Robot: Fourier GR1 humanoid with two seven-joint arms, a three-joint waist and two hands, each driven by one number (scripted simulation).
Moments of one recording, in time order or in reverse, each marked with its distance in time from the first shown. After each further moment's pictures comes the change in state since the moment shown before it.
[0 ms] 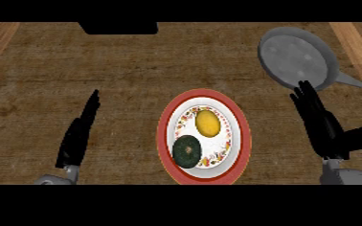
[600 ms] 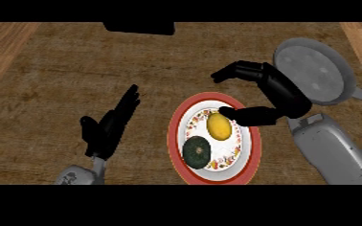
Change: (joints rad) left arm -0.076 -0.131 -0.064 -0.055 0.182 -0.177 0.096; right arm -0.432 -0.095 0.356 -0.162 0.560 0.012 -0.123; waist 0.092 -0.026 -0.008
